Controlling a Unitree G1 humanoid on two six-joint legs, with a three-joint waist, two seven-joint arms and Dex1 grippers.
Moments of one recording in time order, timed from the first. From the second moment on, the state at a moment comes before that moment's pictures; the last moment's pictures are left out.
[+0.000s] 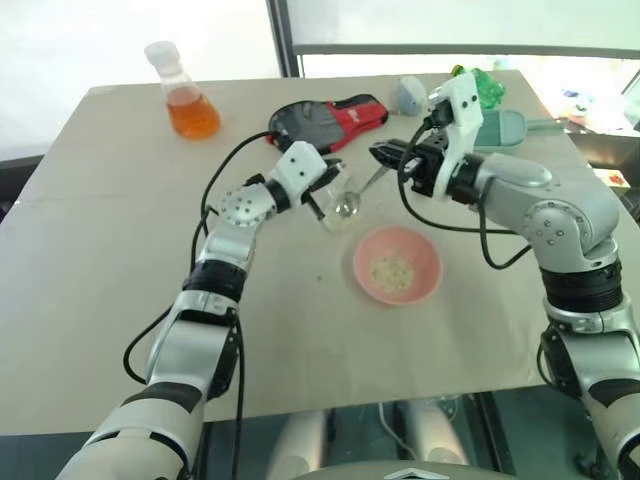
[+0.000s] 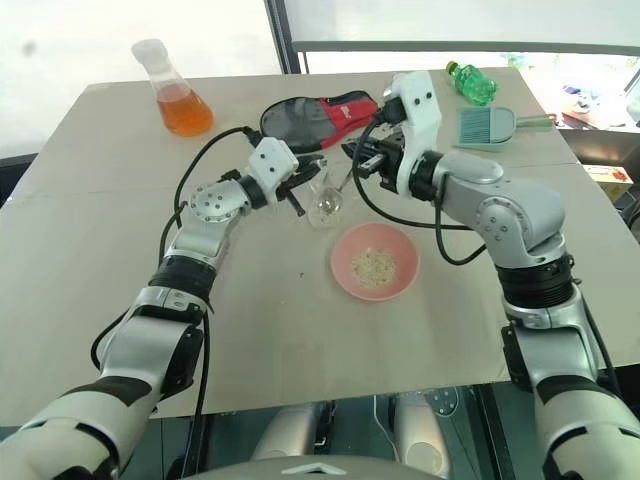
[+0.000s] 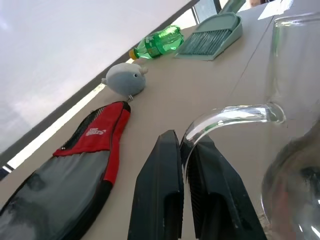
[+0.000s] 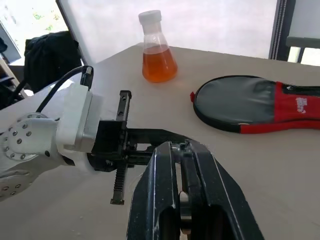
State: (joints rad) left arm -0.88 0.39 -0.09 0.72 0.04 -0.34 -0.71; right arm -0.88 -0.41 0.09 -0.16 0.77 0.94 0.31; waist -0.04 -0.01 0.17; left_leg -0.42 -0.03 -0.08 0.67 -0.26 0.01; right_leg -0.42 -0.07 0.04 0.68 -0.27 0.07
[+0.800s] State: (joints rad) left arm -0.88 0.37 -0.09 0.75 0.04 -0.37 -0.69; right arm -0.82 -0.34 0.07 -0.20 0.65 0.98 0.35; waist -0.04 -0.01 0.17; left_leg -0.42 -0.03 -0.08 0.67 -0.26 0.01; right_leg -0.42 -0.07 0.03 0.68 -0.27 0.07
